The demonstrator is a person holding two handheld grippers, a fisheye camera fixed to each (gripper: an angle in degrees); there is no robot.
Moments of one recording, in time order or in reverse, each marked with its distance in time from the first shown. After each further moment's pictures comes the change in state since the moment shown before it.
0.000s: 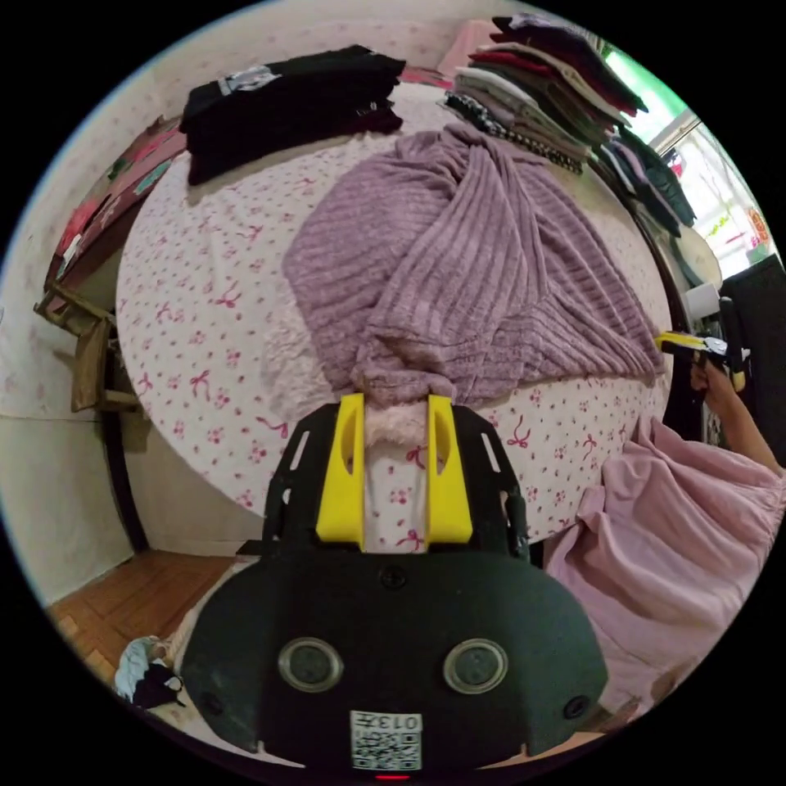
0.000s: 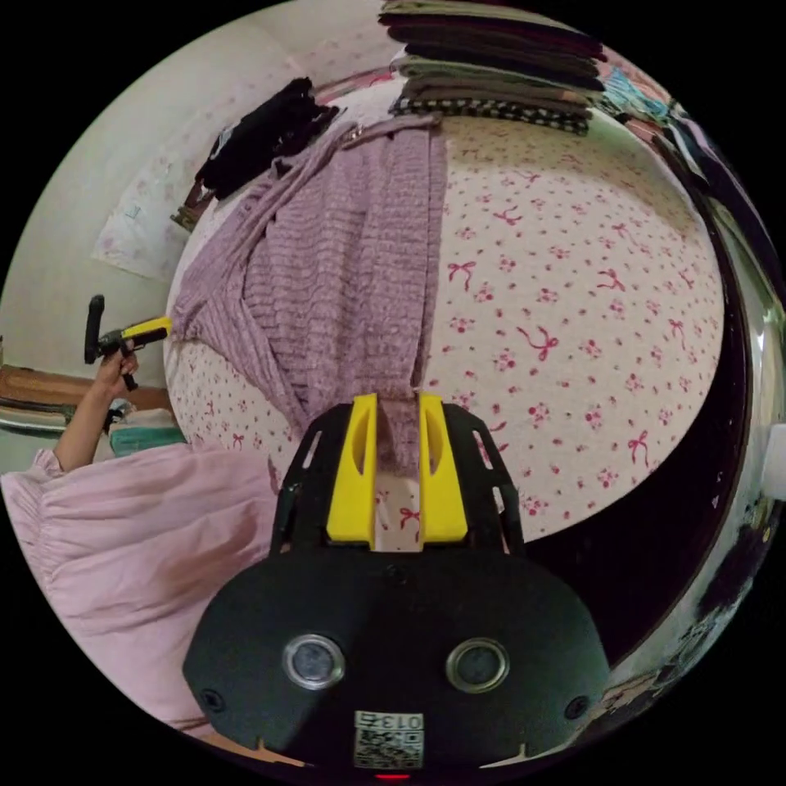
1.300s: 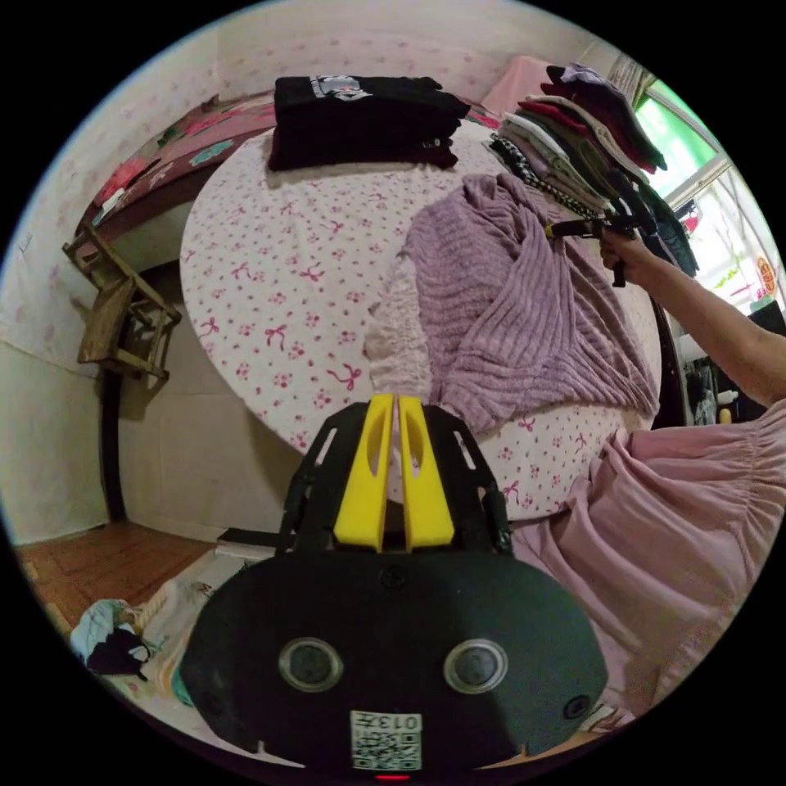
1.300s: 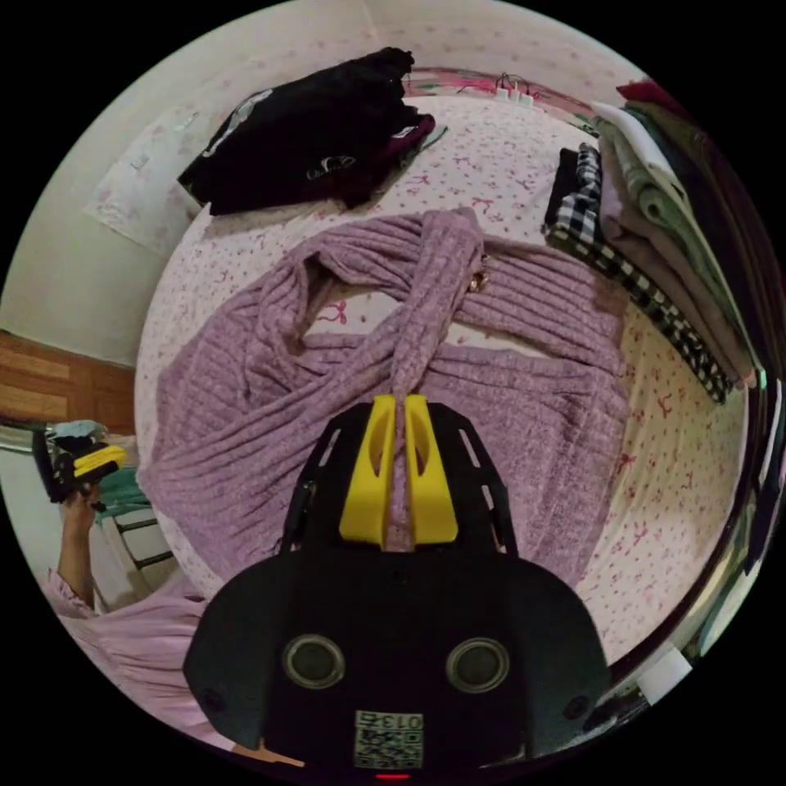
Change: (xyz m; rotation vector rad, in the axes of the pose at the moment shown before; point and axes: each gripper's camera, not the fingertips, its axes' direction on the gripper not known) left arm -0.070 0.062 -0.033 0.095 0.023 -0.131; right arm -0.099 -0.249 0.075 0.003 0.056 -0.223
